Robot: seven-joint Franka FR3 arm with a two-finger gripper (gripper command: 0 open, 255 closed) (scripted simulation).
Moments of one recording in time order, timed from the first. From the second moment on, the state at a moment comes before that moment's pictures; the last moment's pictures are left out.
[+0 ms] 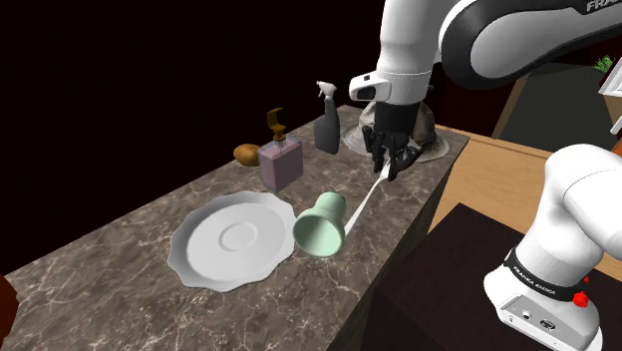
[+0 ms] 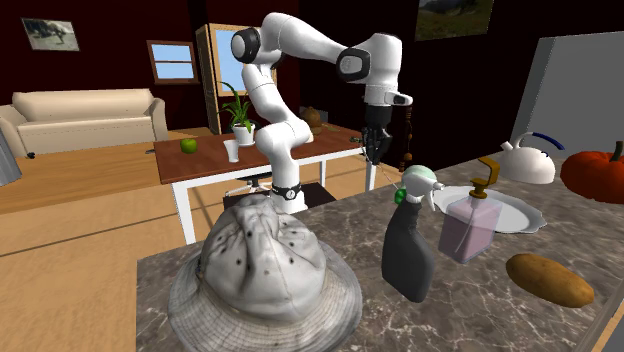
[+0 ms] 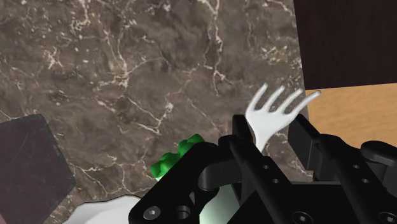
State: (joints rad) arm 0.55 -0.58 0.02 -2.52 -0.04 1.93 -0.92
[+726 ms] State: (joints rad) arm 0.55 -0.60 0.02 -2.38 -0.04 1.77 -0.93
